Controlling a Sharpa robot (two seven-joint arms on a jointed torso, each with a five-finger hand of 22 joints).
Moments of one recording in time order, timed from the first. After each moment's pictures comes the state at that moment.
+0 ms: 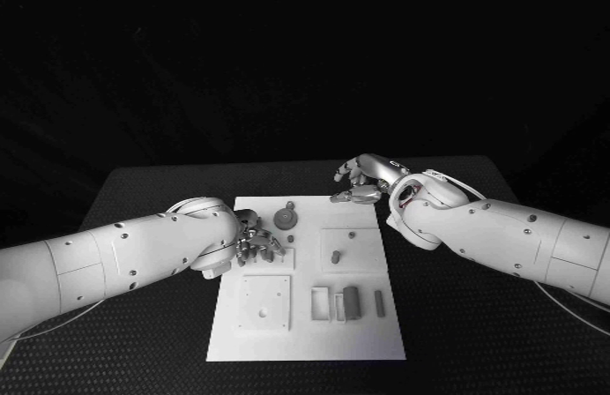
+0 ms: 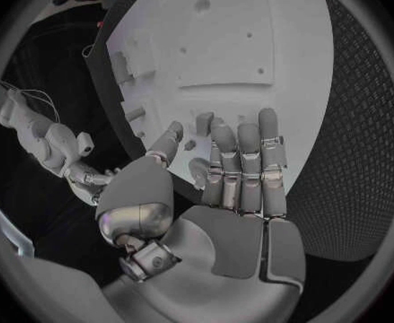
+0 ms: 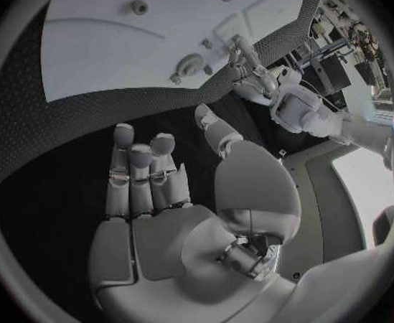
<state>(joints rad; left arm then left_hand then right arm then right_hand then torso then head) 1.28 -0.58 -0.24 1.30 -0.99 -0.01 -0.56 0.71 -0.10 0.39 -0.23 0.05 1.07 0.06 0.40 0.50 1.13 -0.05 1.03 0.63 1.02 -0.07 1.15 0.60 0.01 0.98 -0.15 0.69 0.73 1.17 -0.67 -0.02 1.31 -1.35 -0.42 -0.12 1.00 -0.18 0.48 -0.23 0.05 0.82 0.16 0.19 0.53 1.06 0.05 1.12 0.83 1.00 -0.05 1.42 0.81 0.25 0.94 0.08 0.76 1.31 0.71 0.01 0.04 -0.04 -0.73</state>
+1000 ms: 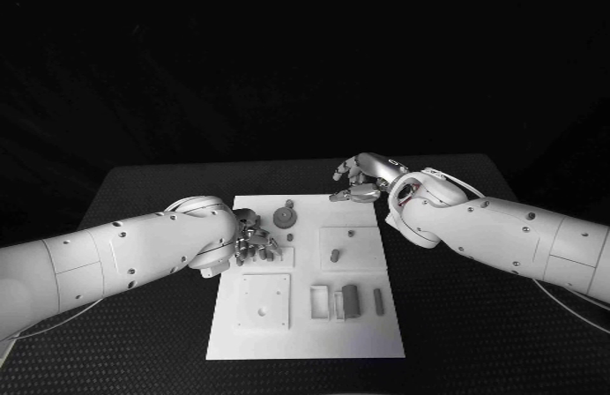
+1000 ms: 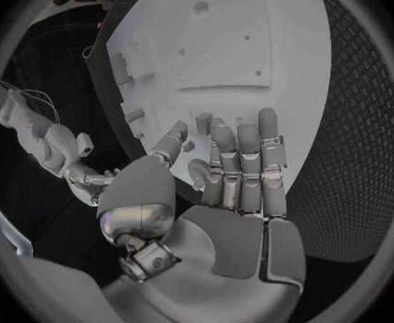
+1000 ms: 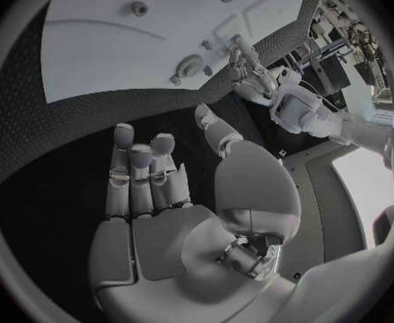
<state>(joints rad) 1.28 -0.58 -0.24 1.29 -0.98 0.00 -0.57 0.76 -0.04 0.41 -0.26 0.09 1.08 0.06 0.40 0.50 1.13 -0.05 1.04 0.63 1.02 -0.08 1.16 0.60 0.01 0.99 -0.15 0.69 0.74 1.17 -0.67 -0.02 1.31 -1.35 -0.41 -0.12 1.00 -0.18 0.48 -0.23 0.05 0.82 0.16 0.19 0.53 1.06 0.05 1.12 0.83 1.00 -0.05 1.42 0.81 0.25 0.94 0.08 0.76 1.31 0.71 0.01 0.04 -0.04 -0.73</state>
